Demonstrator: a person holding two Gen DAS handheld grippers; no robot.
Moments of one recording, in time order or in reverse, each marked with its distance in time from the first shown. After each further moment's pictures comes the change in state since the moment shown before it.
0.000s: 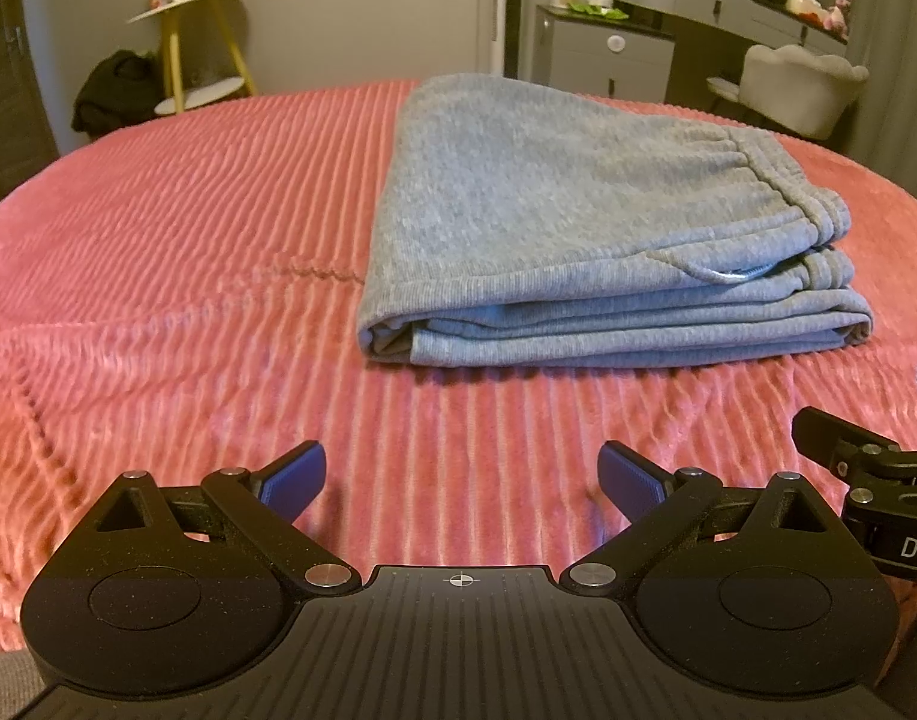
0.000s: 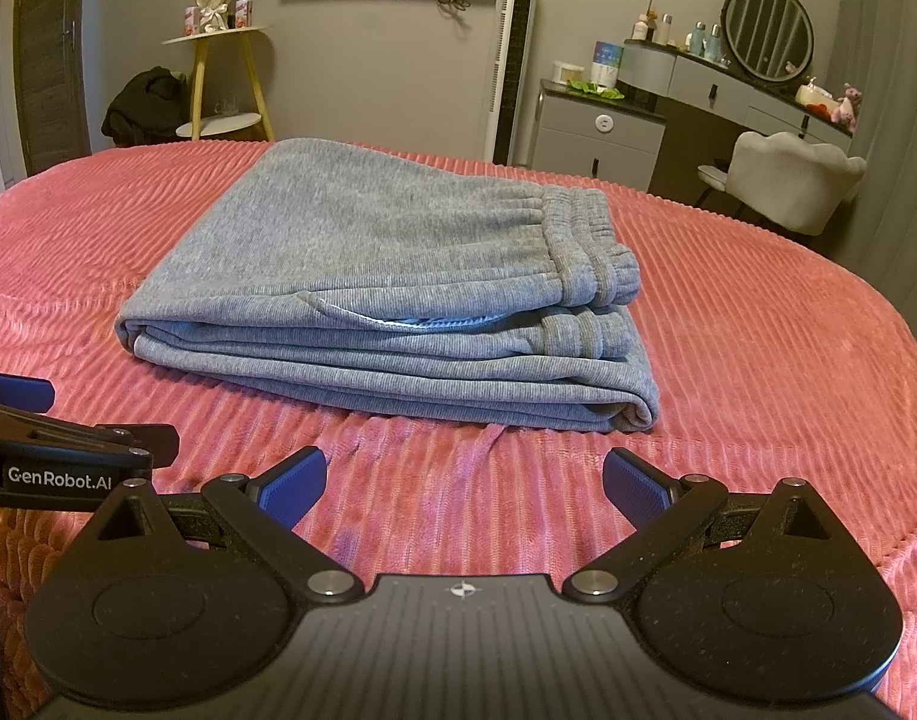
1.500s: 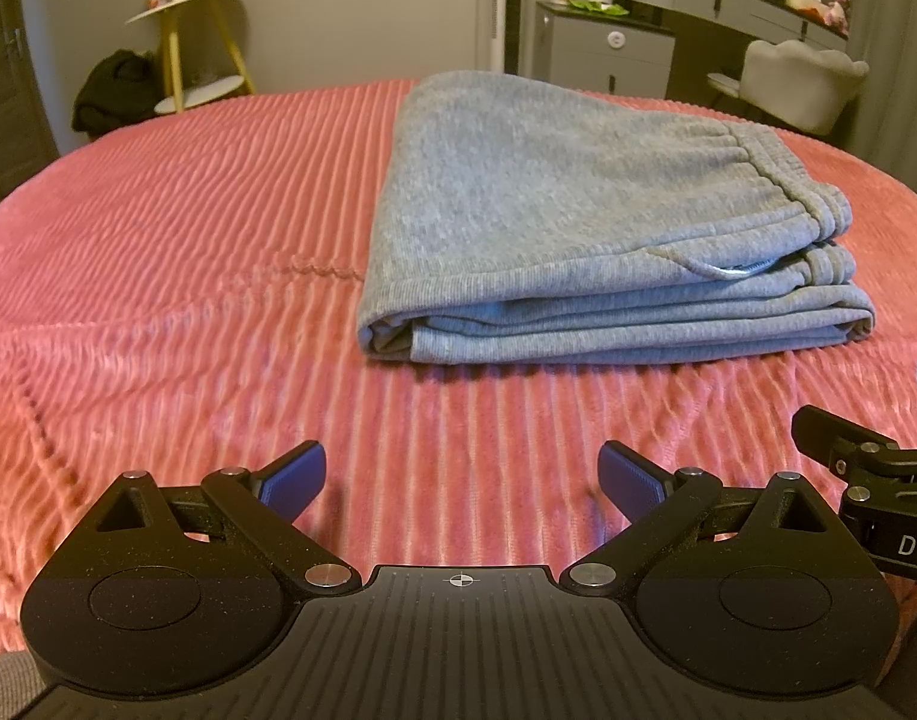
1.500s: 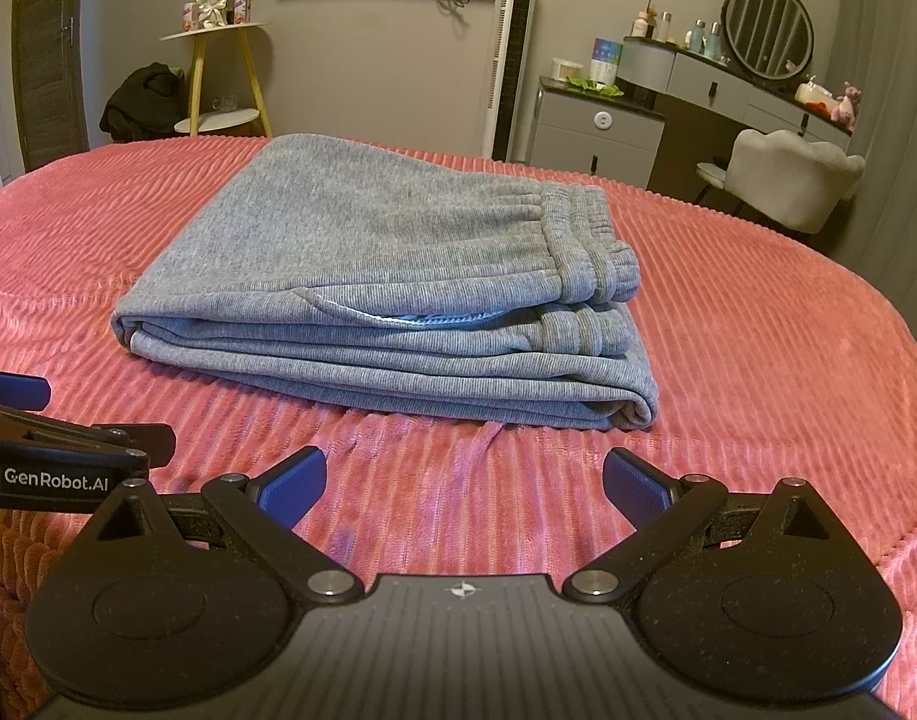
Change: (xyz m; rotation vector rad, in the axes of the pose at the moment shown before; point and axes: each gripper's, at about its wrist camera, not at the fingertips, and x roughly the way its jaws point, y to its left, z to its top) left arm 0.001 -0.002 0.001 0.003 0.006 0.004; right arm 0.001 0.001 -0.001 -0.002 0.005 -0.007
